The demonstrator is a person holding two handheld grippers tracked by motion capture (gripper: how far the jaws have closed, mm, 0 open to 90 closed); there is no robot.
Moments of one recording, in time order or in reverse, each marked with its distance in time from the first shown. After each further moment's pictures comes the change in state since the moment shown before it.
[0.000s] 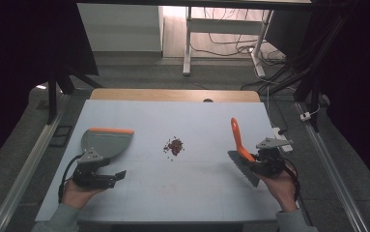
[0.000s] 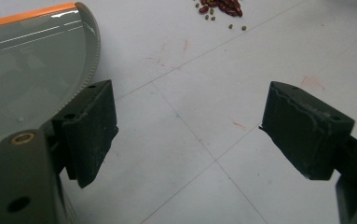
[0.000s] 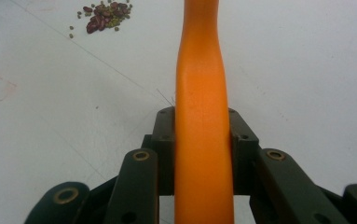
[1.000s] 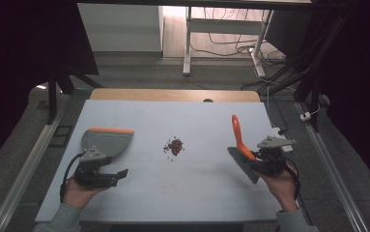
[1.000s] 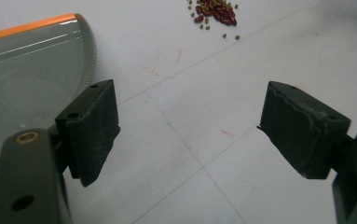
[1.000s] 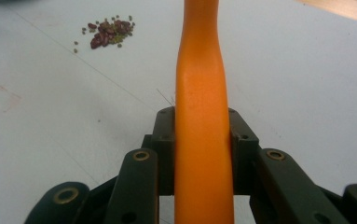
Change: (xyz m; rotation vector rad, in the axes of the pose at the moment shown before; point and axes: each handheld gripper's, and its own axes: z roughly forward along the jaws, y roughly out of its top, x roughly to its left) left arm -0.014 0.014 -0.007 0.009 0.031 -0.010; right arm 0.002 0.005 -0.007 -0.060 -0.004 -0.027
